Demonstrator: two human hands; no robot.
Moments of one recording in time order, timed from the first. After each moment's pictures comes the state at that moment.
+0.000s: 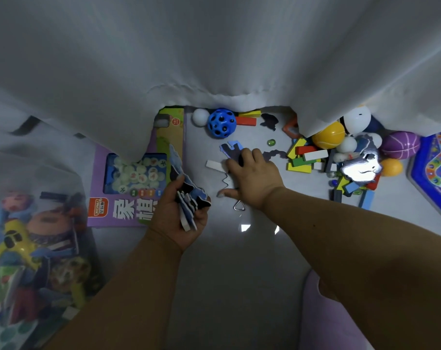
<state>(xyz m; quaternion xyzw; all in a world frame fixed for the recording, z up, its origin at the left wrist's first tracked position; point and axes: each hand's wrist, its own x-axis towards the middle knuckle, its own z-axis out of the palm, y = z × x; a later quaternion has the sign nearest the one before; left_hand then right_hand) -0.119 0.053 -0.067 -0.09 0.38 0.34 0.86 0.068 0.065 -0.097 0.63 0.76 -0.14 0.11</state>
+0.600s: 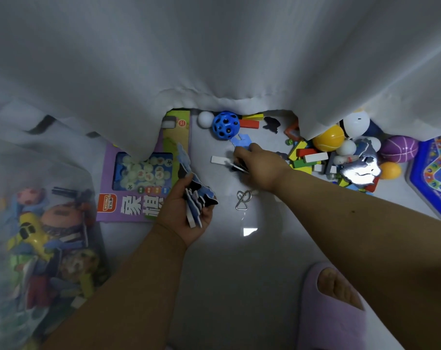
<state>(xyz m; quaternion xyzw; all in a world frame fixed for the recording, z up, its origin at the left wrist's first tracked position) -0.114 0.050 -0.069 -0.01 0.51 0.32 0.80 0.083 0.087 -0.070 0.62 0.73 -0.27 0.06</state>
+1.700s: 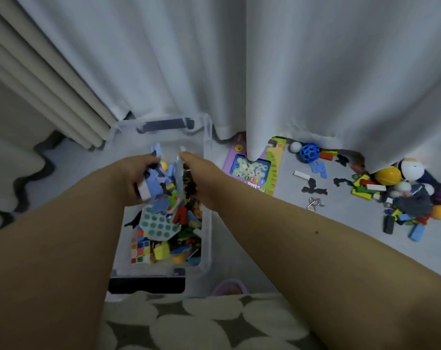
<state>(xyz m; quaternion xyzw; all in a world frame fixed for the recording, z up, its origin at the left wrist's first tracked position) -0.385 -0.013 0.173 0.12 0.76 0.25 0.58 -0.235 -0.018 0.159 0.49 0.34 -0.77 -0.23</state>
